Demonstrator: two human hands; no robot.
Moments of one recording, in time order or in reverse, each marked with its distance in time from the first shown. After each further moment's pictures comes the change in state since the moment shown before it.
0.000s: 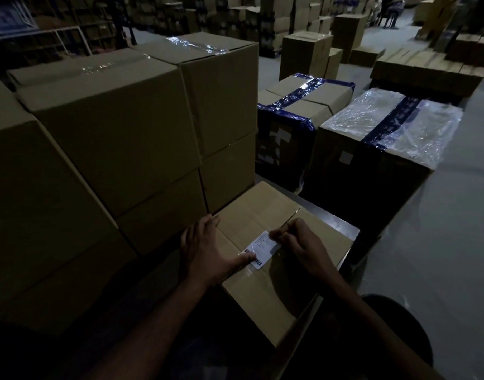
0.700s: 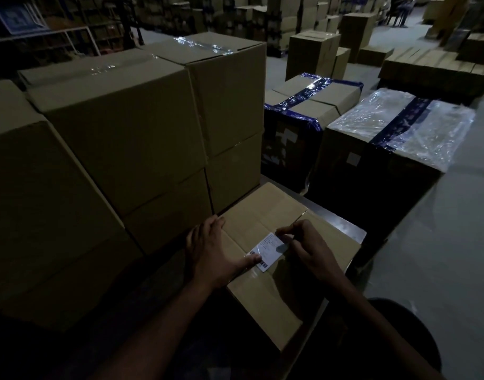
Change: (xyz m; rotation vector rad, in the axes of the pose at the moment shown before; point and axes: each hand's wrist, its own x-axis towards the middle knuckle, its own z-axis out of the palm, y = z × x) left_hand 0.000 0.000 -0.002 0.018 -0.001 -0.009; right_hand 0.001 0.002 0.001 -0.004 -0.042 -0.059
